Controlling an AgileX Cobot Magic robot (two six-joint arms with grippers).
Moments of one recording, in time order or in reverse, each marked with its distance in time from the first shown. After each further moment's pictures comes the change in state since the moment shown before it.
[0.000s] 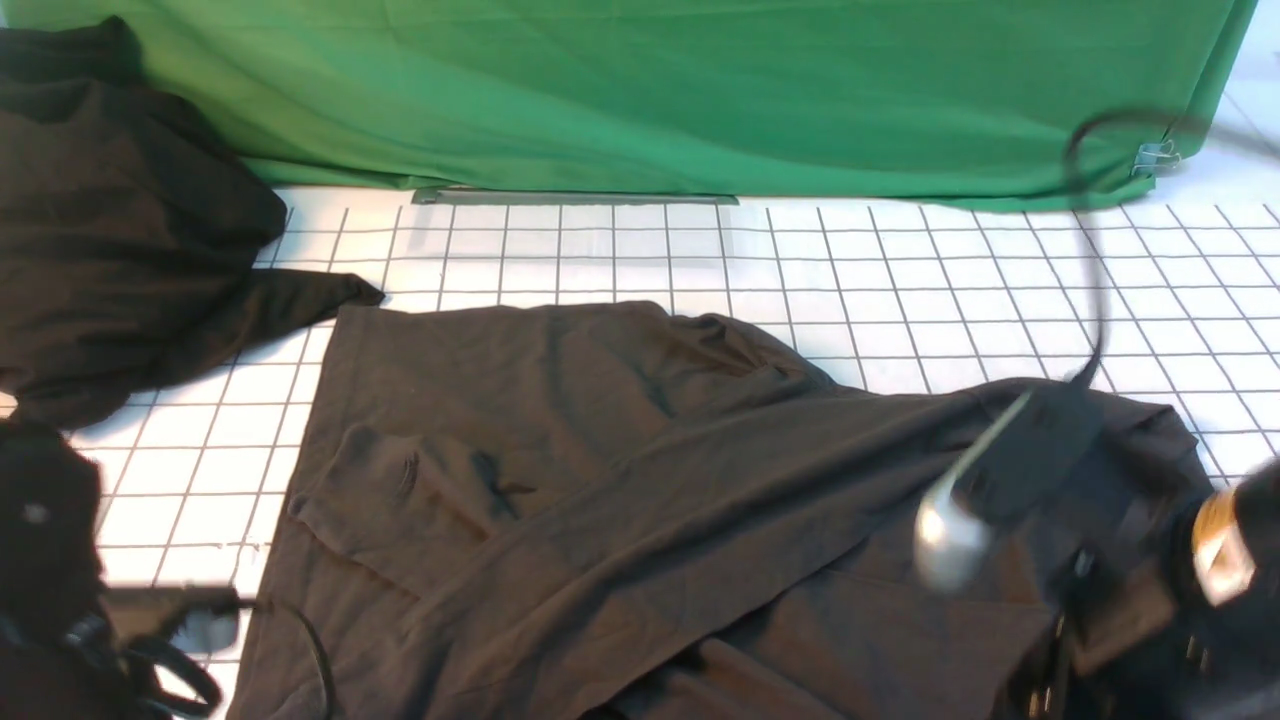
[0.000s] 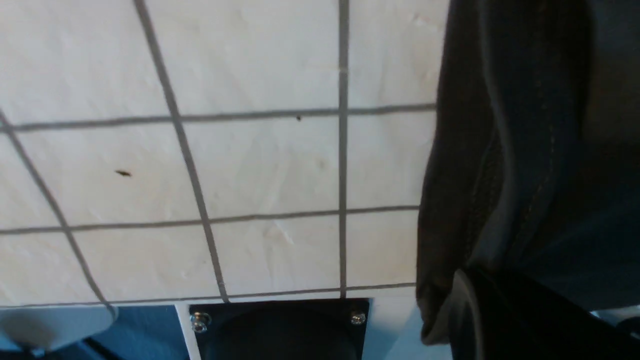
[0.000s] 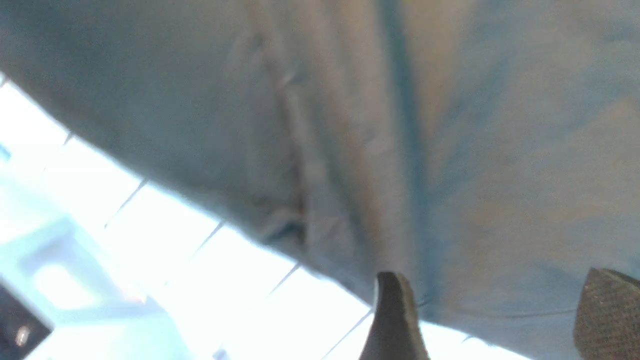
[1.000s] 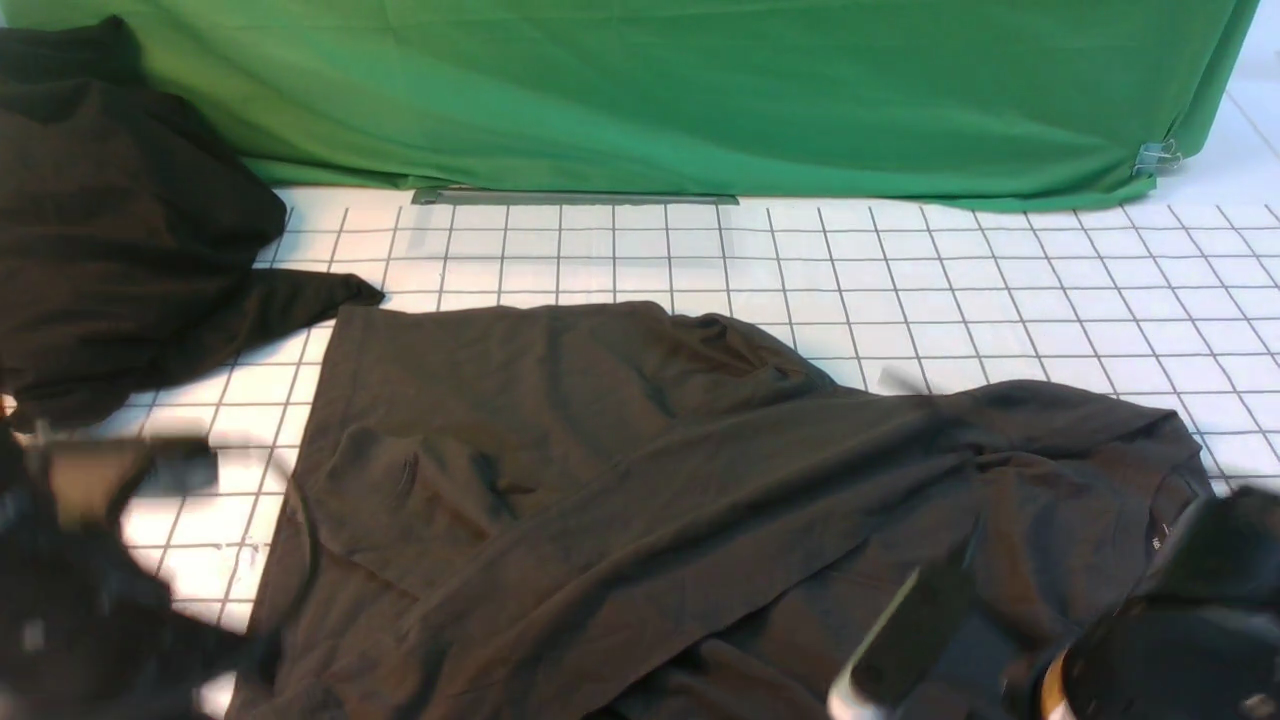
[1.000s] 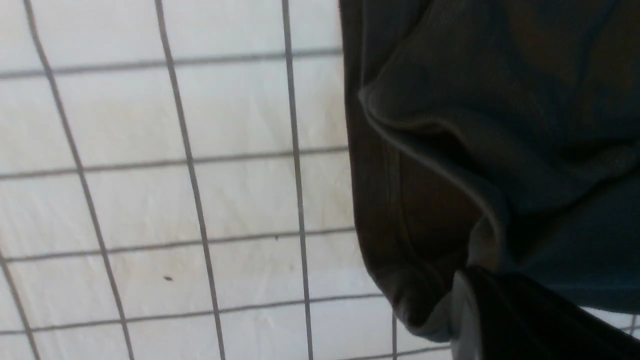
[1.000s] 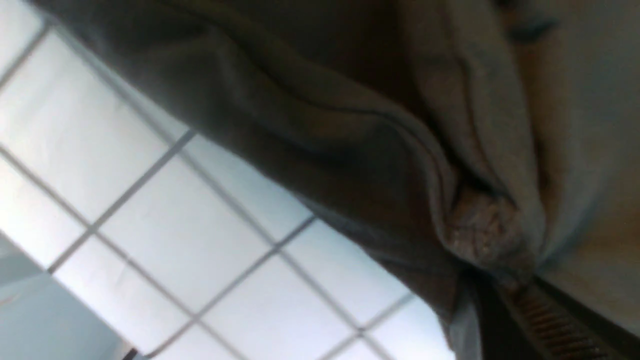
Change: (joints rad) right arm 0.102 0.173 0.122 -0.191 -0.166 0.167; left arm 0.030 -0.066 -0.223 0.038 0.020 -0.003
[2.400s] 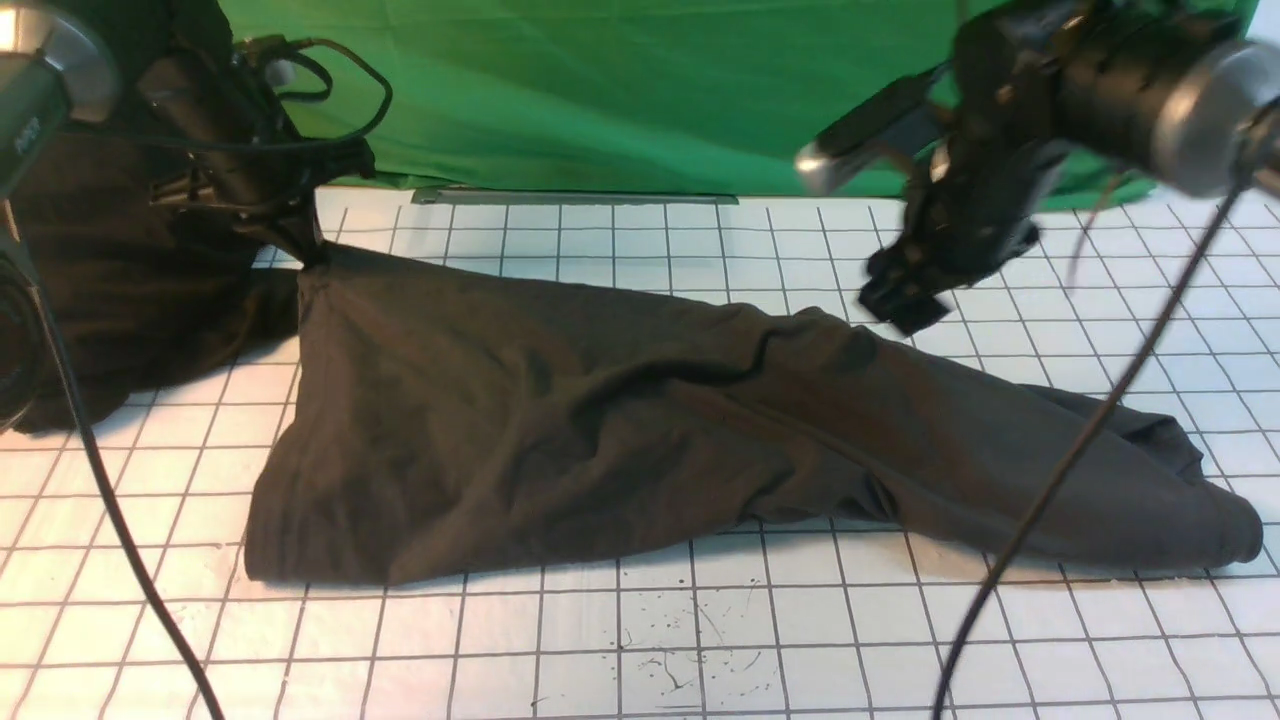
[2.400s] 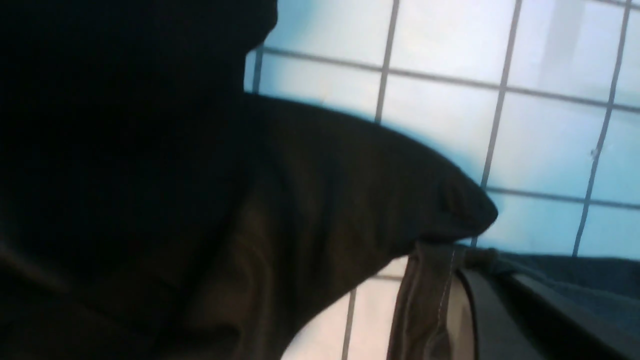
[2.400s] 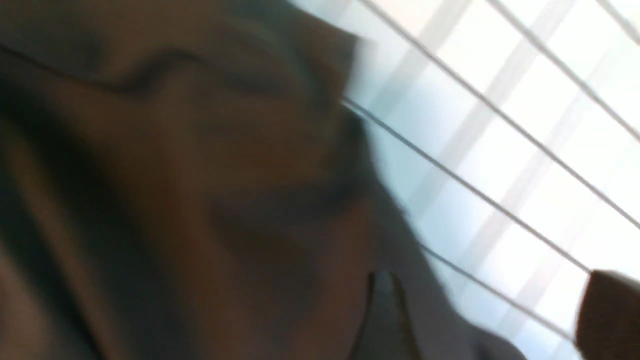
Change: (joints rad) right arm -0.450 0.621 -1.033 -0.168 0.202 -0.150; left arm 0.249 1.151 -1.379 -0.030 -0.047 0.056
